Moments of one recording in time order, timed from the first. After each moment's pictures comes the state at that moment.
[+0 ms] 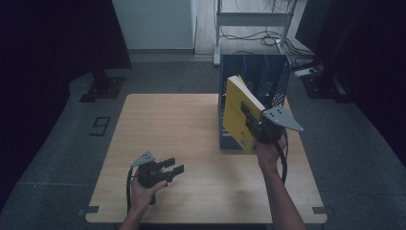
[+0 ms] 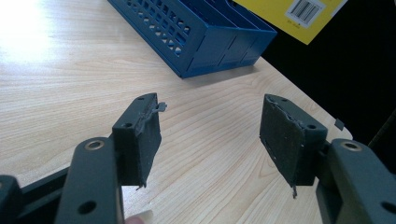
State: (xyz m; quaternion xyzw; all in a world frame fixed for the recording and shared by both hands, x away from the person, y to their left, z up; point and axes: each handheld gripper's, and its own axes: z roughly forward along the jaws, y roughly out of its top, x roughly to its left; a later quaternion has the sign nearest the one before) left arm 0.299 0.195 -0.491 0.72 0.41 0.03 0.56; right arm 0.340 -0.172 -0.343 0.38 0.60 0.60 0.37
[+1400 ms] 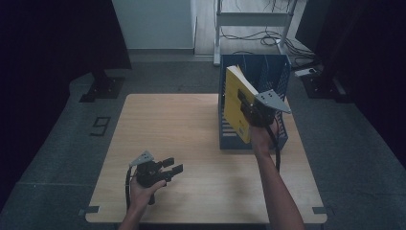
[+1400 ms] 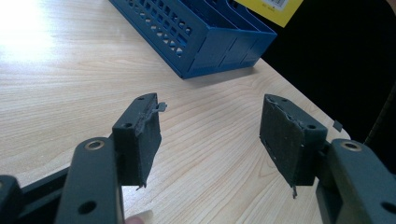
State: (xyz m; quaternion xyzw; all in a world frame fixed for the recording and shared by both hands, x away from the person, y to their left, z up) left arm 0.300 0.198 -0.491 0.72 0.41 0.03 0.56; right arm 0.388 -0.160 -0.339 0.41 0.60 0.57 0.39
